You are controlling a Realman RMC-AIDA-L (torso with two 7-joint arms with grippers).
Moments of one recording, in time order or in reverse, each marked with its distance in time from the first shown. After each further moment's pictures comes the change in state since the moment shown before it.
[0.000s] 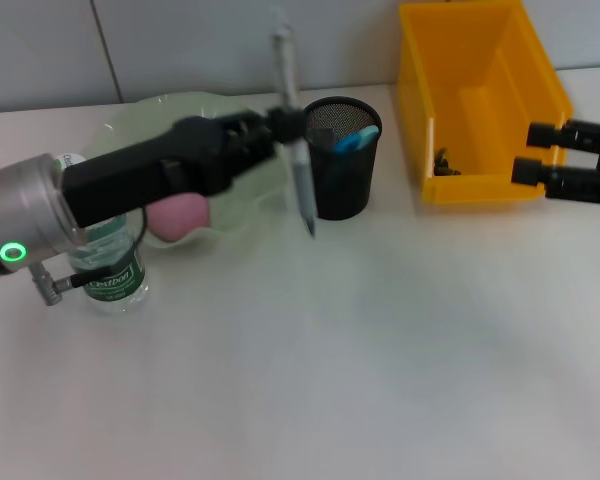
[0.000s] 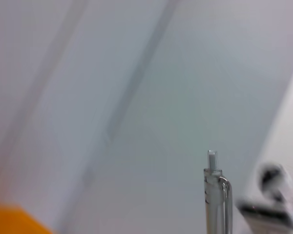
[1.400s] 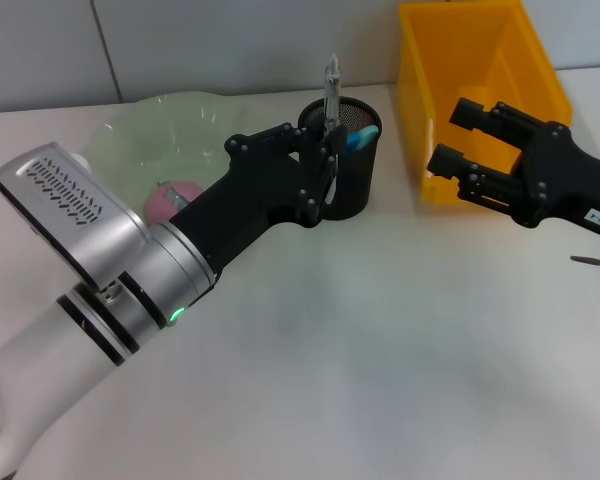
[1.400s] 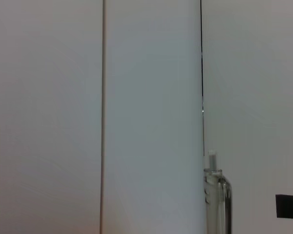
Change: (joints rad) left arm 0.047 -0.003 0.997 -0.134 -1.383 -0.544 1.340; right arm -0.006 0.143 0.011 0.210 0.199 -0.010 -0.366
